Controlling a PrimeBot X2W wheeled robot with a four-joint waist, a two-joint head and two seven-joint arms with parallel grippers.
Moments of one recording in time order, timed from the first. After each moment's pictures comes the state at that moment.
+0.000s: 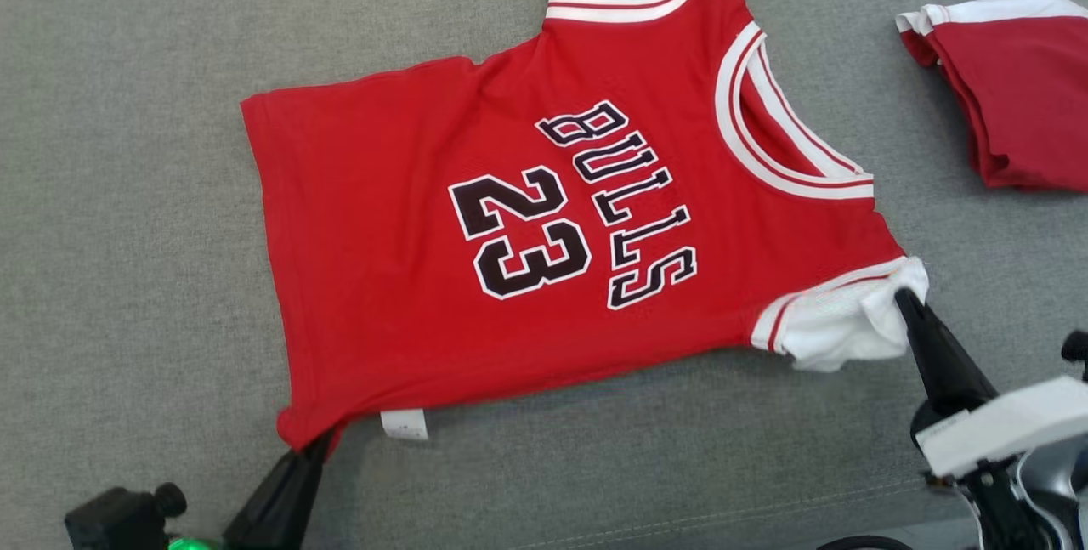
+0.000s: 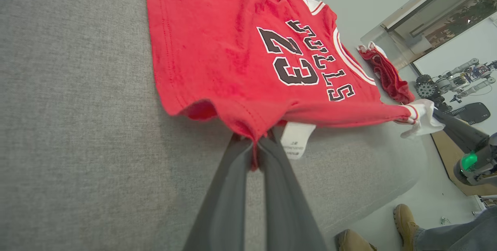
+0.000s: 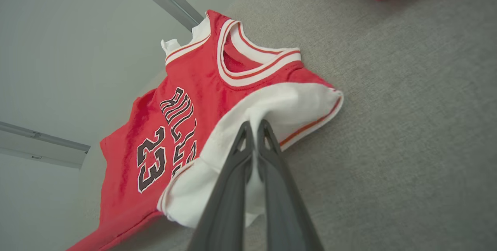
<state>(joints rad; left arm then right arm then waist) 0.18 0.58 -0.46 -0.25 -0.97 0.00 -0.21 0.12 -0.05 -0.14 -0.26 0.76 0.13 0.26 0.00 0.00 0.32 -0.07</state>
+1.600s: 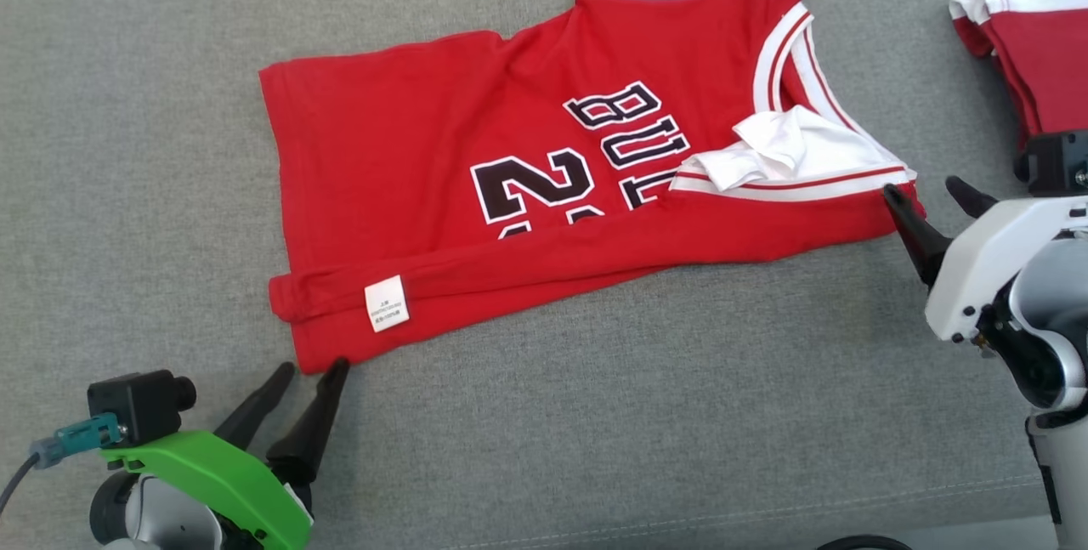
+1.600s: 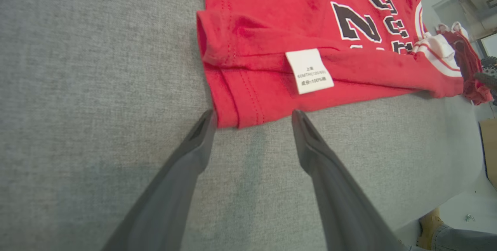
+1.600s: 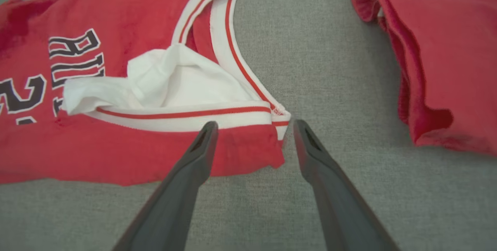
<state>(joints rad) -0.06 0.60 -0.48 -0.16 -1.08 0.16 0.10 -0.34 -0.29 -0.03 -0.01 0.39 0.13 0.58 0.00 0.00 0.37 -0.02</state>
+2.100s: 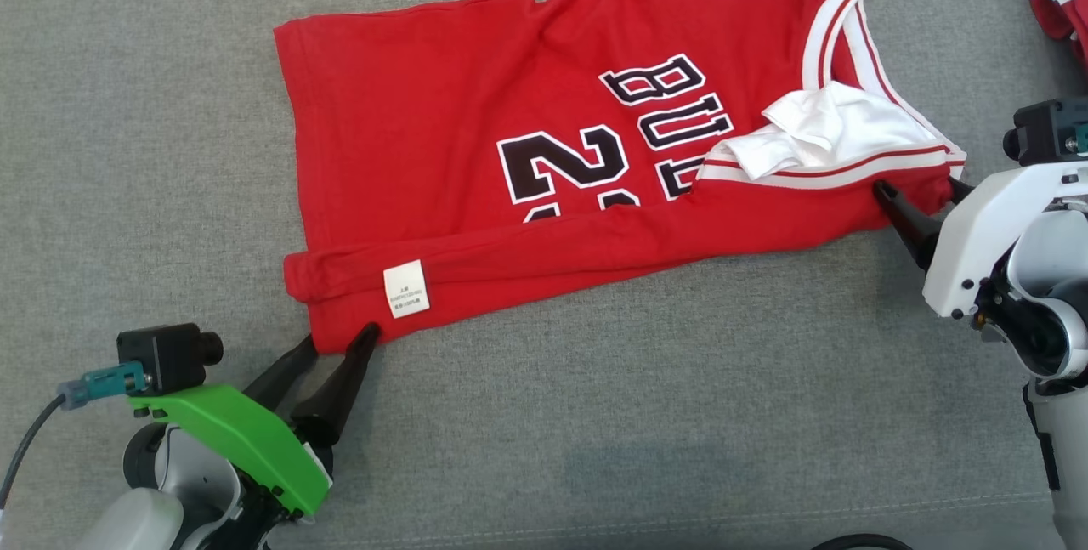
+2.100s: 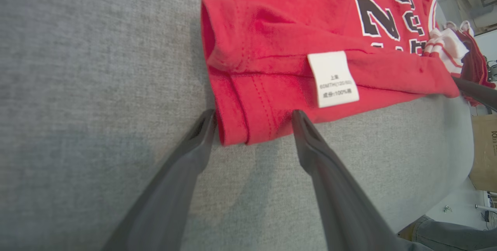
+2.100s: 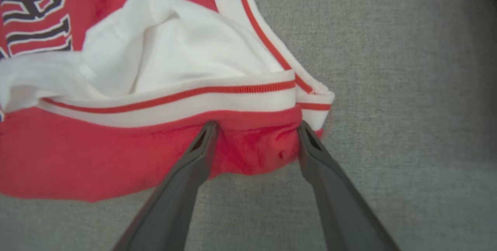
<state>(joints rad) -0.16 0.56 -0.50 -0.10 -1.11 0.13 0.16 -0.38 -0.29 -0.04 0.00 0.41 0.13 0.74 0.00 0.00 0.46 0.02</state>
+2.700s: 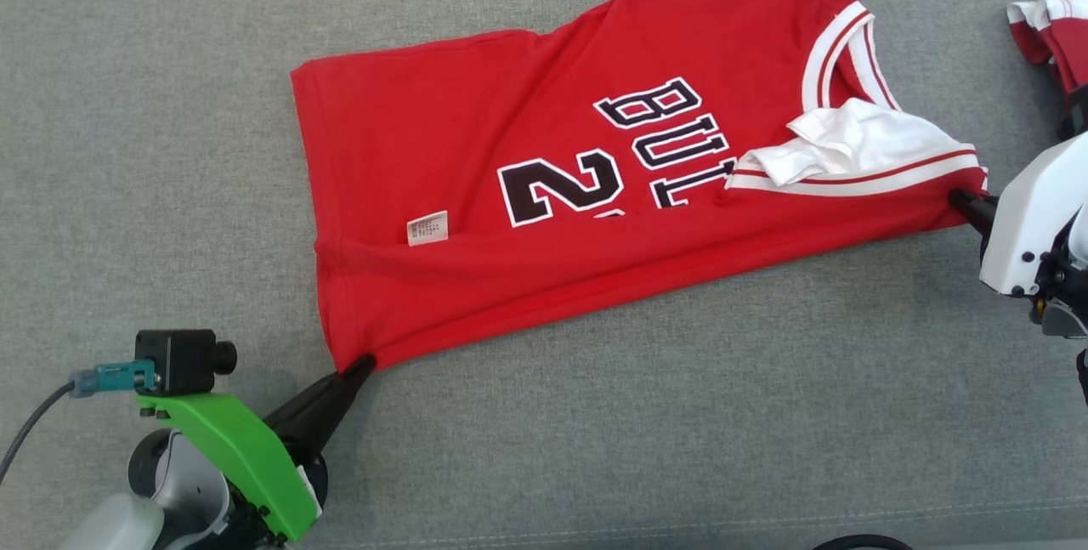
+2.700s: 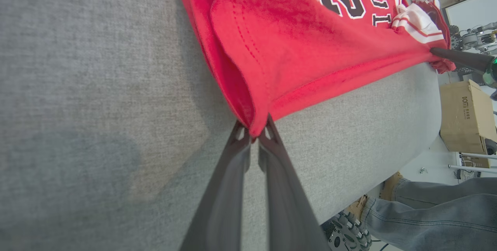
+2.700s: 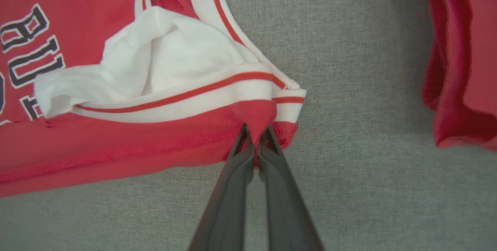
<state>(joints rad) -0.18 0.62 -0.53 -0.10 -1.19 0.01 0.26 -0.44 -0.30 -0.15 0.03 0.43 0.13 0.99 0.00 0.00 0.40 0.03</state>
